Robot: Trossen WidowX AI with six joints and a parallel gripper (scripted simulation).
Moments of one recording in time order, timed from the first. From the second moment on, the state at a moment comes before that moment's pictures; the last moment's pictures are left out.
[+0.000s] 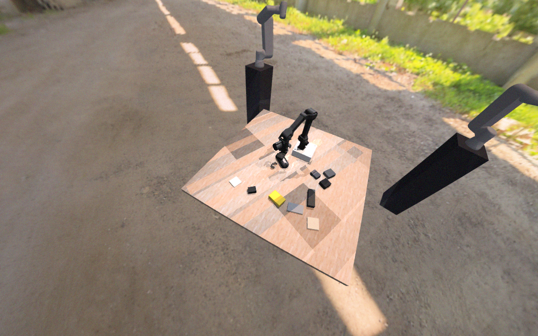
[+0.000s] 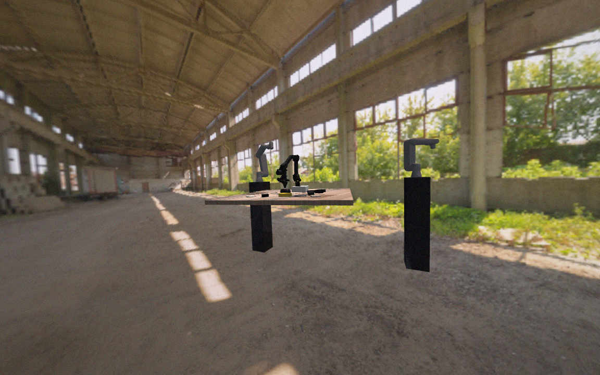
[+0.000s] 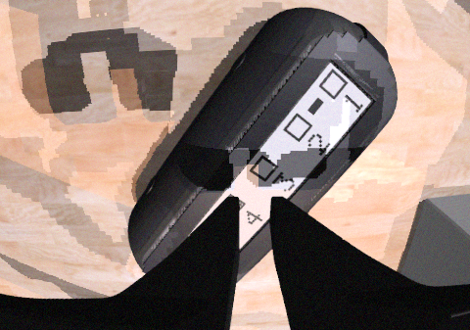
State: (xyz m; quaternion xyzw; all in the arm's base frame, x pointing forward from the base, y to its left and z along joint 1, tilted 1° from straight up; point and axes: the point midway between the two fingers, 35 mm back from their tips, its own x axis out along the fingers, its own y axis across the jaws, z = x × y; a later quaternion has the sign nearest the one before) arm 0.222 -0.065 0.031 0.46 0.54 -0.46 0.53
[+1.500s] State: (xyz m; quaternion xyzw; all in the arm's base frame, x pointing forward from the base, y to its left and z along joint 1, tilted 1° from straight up) arm 0.240 -0.071 0.050 -0.29 0.65 0.41 0.57
